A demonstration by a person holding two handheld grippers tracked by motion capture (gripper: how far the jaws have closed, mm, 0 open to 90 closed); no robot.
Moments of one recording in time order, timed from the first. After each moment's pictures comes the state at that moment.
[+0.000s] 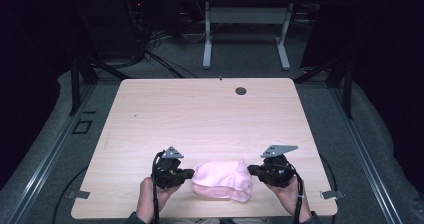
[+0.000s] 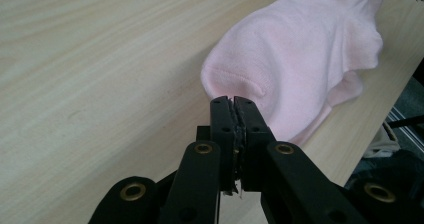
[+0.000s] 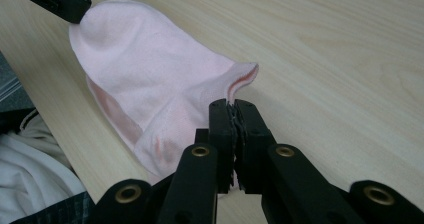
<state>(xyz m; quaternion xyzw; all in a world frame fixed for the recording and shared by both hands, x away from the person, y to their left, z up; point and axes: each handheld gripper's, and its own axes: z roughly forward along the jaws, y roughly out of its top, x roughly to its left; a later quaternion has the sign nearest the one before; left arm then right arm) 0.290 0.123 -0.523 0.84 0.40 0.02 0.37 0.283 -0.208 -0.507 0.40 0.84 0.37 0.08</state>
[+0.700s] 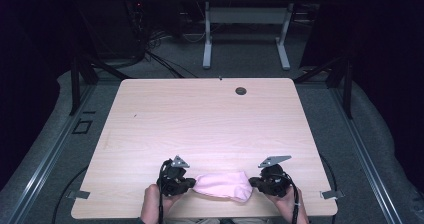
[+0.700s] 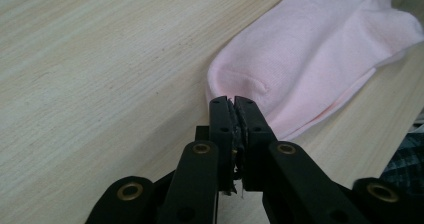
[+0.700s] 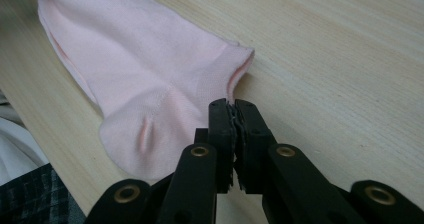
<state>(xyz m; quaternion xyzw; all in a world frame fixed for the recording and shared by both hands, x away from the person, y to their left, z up) 0.287 0.114 -0.553 0.86 0.40 0.03 0.32 0.279 -0.210 -0.555 0.42 0.85 0.32 0.05</state>
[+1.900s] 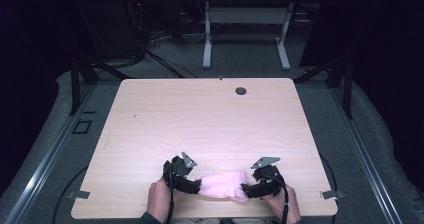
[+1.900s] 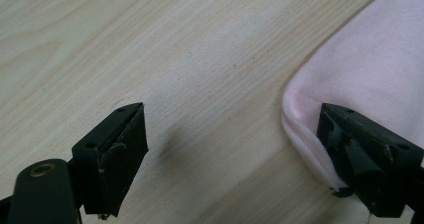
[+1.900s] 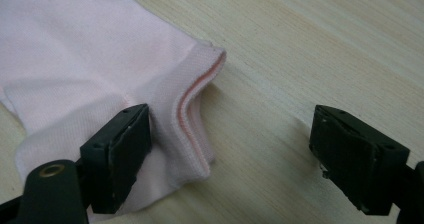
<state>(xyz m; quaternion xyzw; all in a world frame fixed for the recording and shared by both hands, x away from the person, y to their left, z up) 0.300 0.093 -0.566 0.87 0.39 0.16 0.24 0.286 -0.194 -0.572 0.42 0.86 0.28 0.12</state>
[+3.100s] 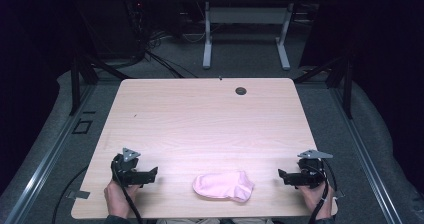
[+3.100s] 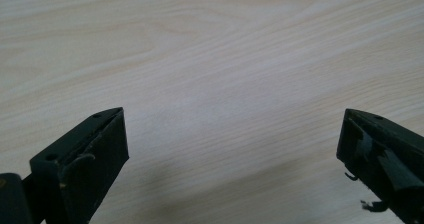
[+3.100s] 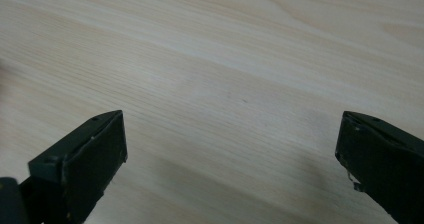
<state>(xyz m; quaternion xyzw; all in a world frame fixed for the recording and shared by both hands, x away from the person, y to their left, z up) 0.307 0.240 -0.573 0.76 0.54 0.21 0.31 0.297 -0.314 -0.572 0.54 0.76 0.32 0.18</state>
